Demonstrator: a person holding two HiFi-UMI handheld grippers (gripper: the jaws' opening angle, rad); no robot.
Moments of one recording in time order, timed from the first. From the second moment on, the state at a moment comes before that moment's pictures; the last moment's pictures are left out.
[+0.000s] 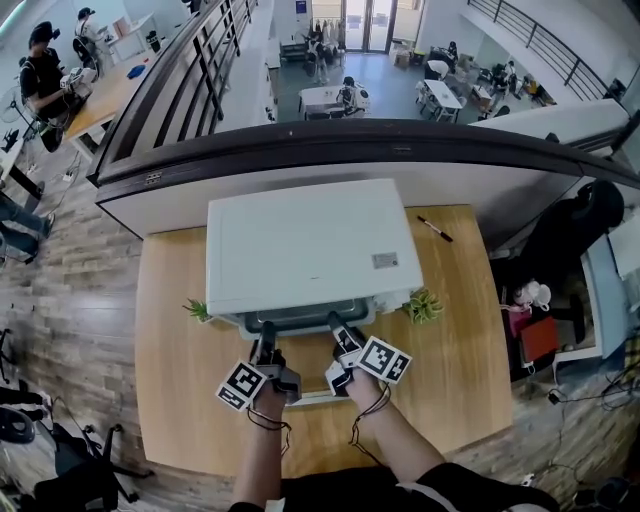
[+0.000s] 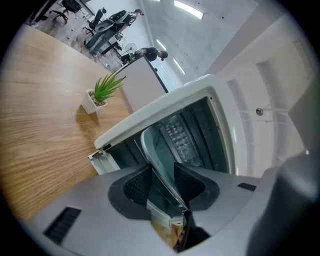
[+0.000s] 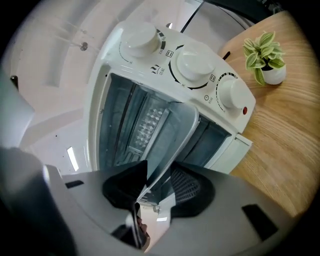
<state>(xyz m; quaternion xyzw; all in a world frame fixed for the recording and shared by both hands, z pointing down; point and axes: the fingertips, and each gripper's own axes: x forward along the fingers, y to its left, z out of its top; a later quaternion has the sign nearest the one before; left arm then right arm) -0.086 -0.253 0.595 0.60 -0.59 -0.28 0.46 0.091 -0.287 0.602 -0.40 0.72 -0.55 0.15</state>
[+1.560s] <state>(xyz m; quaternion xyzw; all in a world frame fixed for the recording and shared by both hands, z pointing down) -0.068 -0.141 0.599 0.62 -0.58 -0.23 0.48 0.105 -0.174 0.606 -0.41 0.71 -0.55 0.15</state>
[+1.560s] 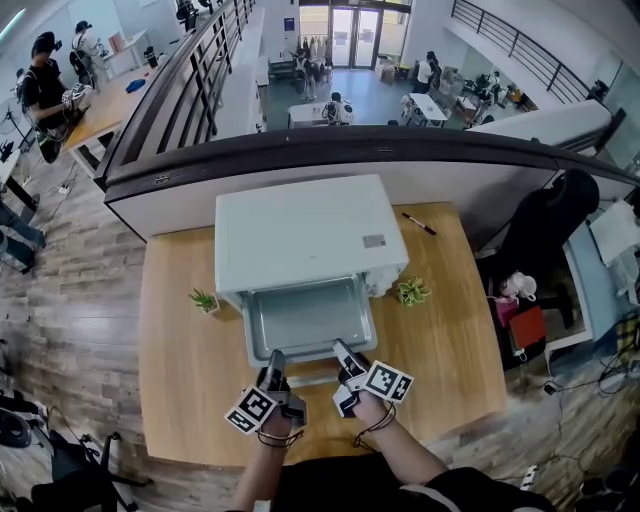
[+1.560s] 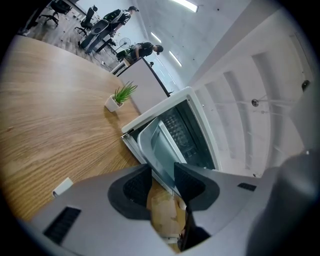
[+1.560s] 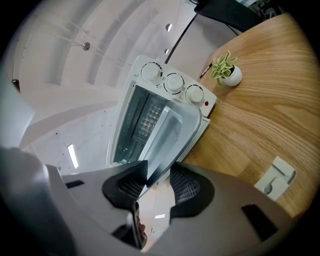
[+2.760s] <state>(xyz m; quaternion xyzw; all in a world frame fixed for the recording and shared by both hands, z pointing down) -0.112 -0.052 0.591 0.62 -0.58 -0.25 0.46 0.060 -0.094 0.587 -0.38 0.75 -0.53 0.10</state>
